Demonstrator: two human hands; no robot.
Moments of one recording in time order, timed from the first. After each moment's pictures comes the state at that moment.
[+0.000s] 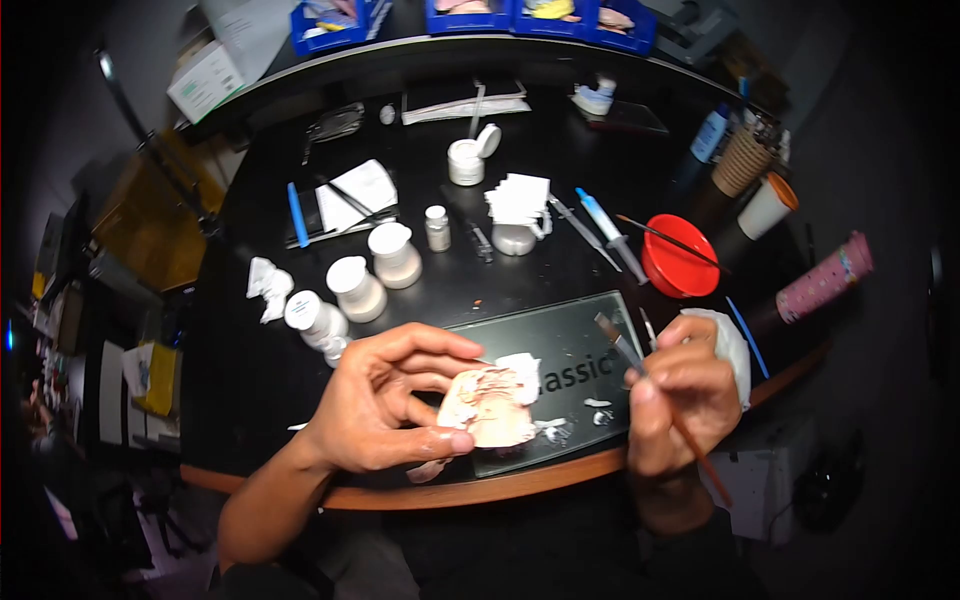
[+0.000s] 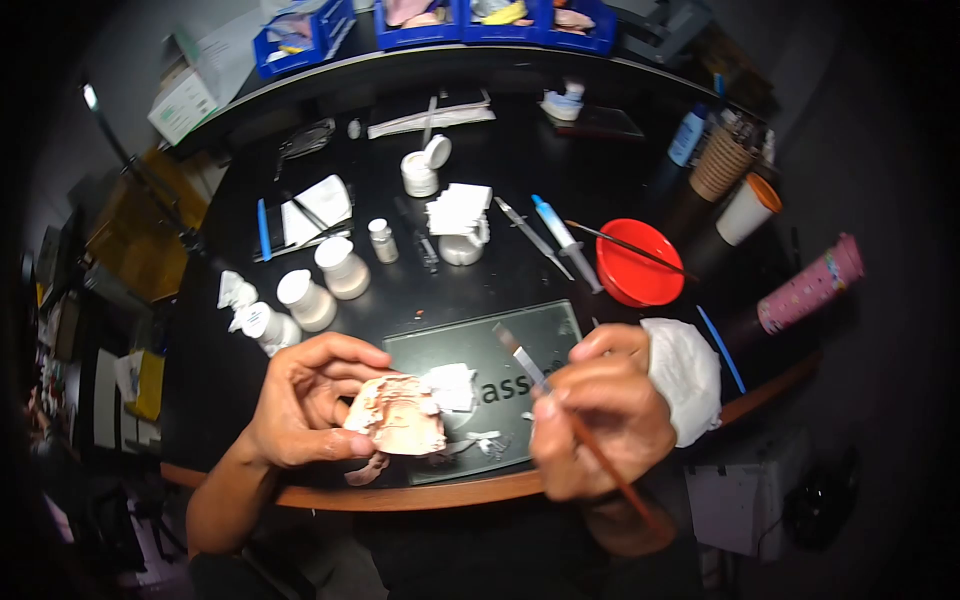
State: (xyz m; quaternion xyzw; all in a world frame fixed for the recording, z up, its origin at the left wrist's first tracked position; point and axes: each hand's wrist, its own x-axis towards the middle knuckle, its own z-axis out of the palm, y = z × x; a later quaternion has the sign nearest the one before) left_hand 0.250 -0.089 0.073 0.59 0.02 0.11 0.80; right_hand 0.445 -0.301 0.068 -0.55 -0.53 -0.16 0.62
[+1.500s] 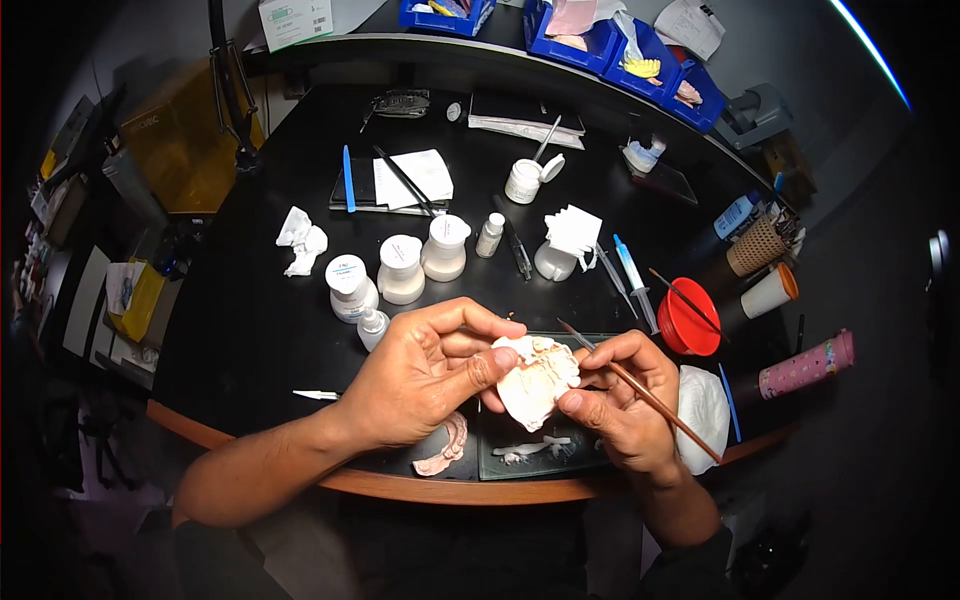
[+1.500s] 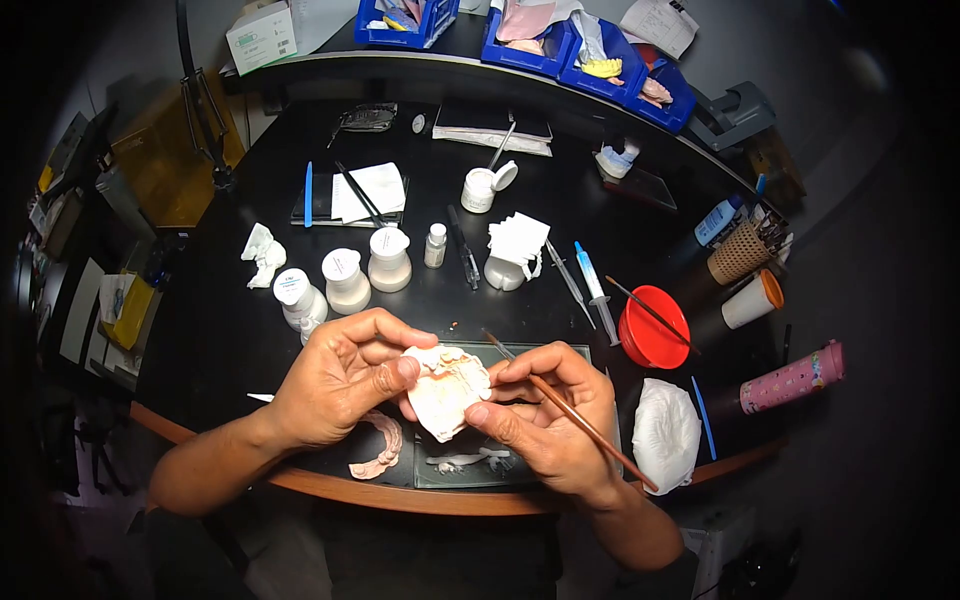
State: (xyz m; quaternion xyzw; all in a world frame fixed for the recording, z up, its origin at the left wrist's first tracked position) left_hand 0.257 -0.098 0.065 0.57 0.07 0.20 0.79; right_hand 0.438 -0.266 0.070 -0.51 -0.41 0.37 0.66
